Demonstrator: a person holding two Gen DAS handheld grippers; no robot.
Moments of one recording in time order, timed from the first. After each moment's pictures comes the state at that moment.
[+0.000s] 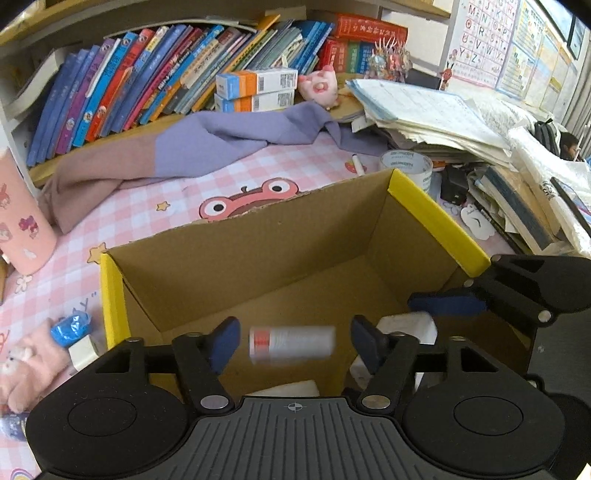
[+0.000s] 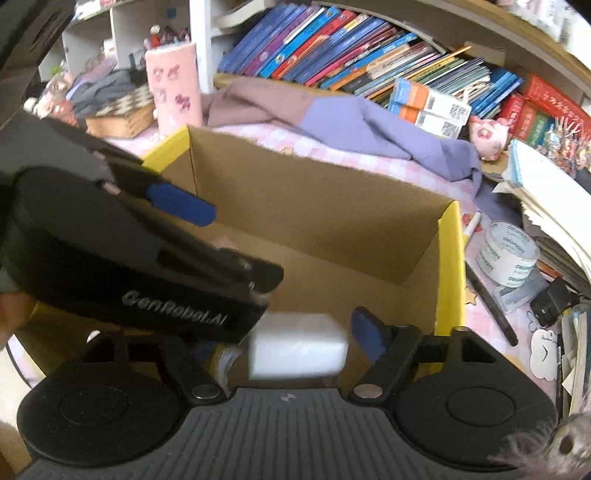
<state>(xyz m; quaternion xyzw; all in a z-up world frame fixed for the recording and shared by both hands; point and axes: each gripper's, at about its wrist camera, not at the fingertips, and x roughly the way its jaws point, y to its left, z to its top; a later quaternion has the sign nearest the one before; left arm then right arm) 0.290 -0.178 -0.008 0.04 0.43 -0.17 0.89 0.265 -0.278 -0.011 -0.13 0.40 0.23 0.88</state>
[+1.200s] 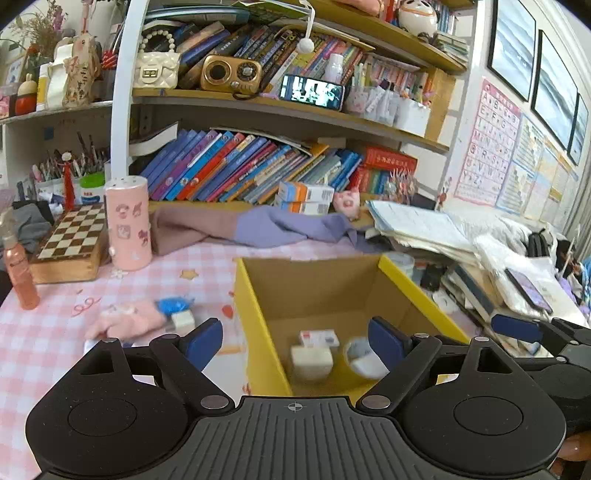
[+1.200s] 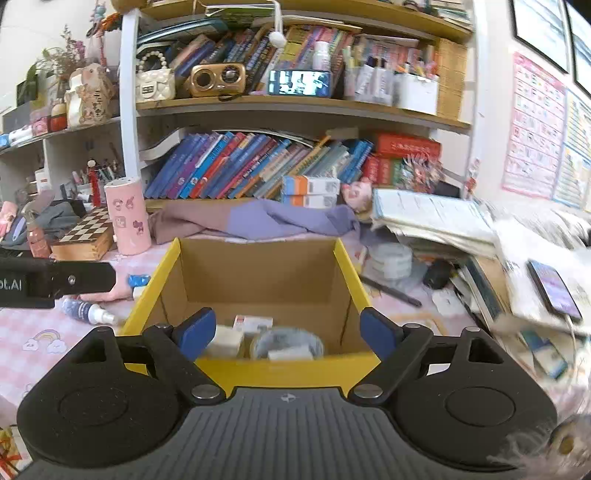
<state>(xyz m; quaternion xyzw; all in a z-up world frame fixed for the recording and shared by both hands) 0.111 -0.083 0.060 -0.05 0.27 -0.12 0.95 0.090 -0.273 0.052 -0.02 0.24 0.04 0.97</state>
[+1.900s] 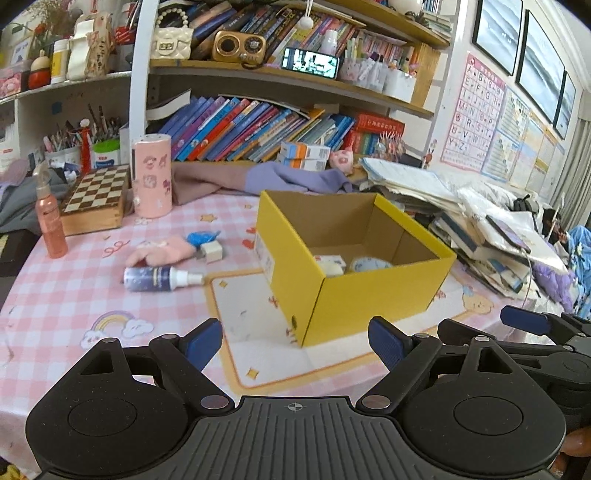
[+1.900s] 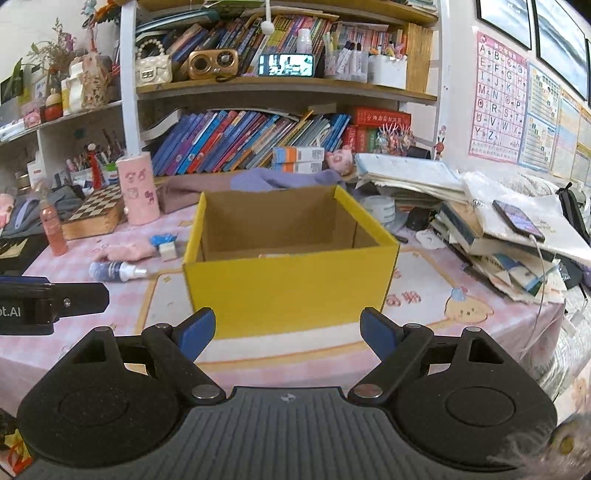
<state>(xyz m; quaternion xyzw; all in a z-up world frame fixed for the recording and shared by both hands) 0.030 -0.029 0.038 -0.04 0.32 -0.15 0.94 -0.012 -0.209 0.031 0.00 0.27 -0.01 0.96</state>
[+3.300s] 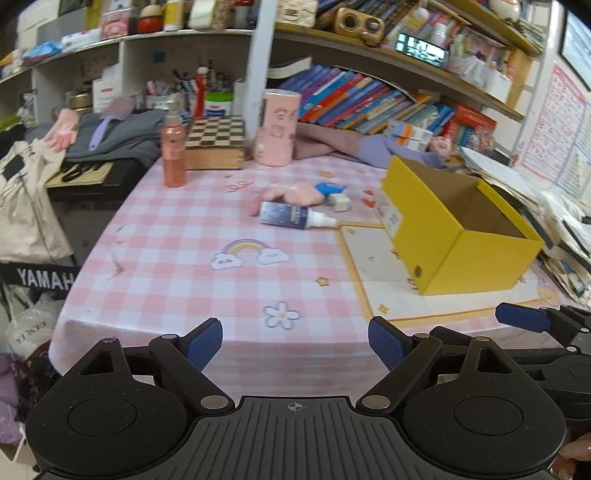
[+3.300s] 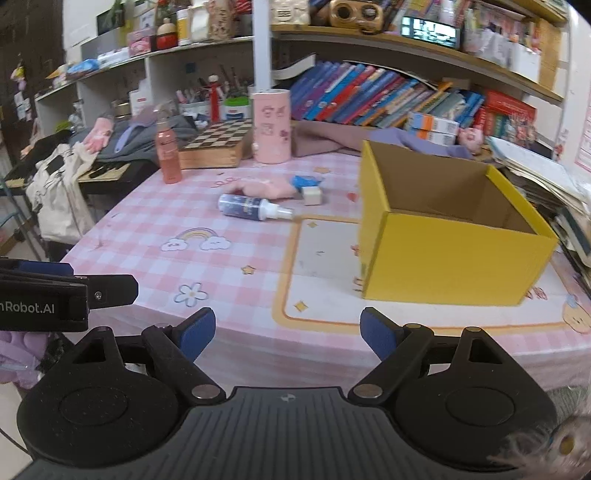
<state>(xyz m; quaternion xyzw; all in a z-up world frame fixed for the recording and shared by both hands) -0.008 0.079 0.010 -0.08 0.36 -0.01 0.93 0.002 -0.089 0.006 -0.05 0.34 0.15 0.93</state>
